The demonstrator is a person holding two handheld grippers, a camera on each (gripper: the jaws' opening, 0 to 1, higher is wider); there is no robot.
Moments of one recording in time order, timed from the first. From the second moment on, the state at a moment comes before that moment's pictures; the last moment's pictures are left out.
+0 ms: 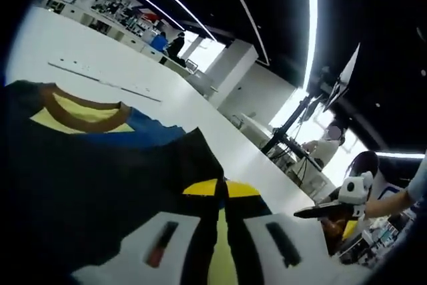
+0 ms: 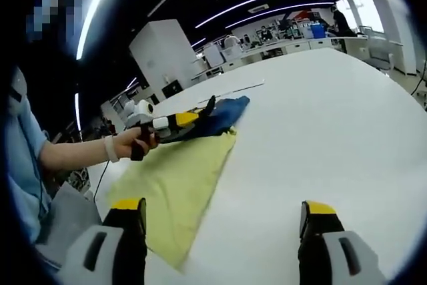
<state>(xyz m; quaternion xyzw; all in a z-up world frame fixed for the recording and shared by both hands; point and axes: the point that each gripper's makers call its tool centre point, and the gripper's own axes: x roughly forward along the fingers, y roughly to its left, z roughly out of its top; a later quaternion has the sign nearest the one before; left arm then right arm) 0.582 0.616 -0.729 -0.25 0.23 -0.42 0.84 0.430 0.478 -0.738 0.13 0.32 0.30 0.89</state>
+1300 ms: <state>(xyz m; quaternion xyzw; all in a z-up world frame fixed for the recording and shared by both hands) 0.562 0.624 -0.729 -0.11 0.23 -0.44 0.86 0.435 0.495 -0.724 0.12 0.31 0.33 0.88</state>
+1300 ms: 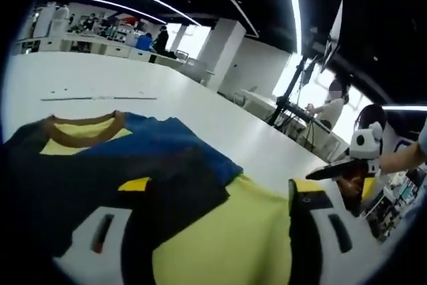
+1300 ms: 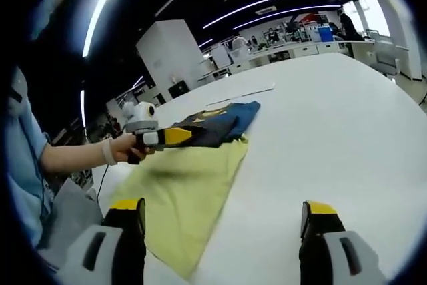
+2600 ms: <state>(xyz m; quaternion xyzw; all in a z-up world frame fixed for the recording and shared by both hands) 0.463 0.804 -0.688 -0.09 0.24 -0.35 0.90 0.435 0.539 -0.688 0.07 0.28 0.39 0.88</state>
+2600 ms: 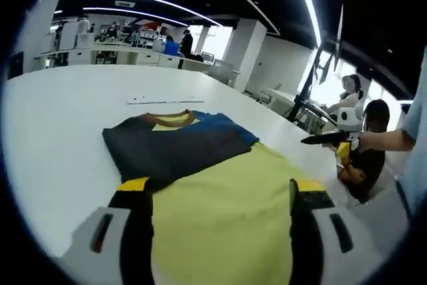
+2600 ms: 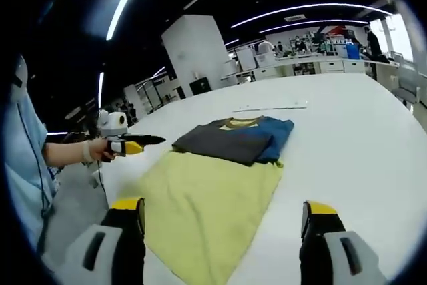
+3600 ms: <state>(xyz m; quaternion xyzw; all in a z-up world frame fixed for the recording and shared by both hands) 0.390 0.837 -0.696 -0.07 0.28 -0.35 0.89 0.412 0.528 -0.692 0.05 0.29 0.38 0.88</state>
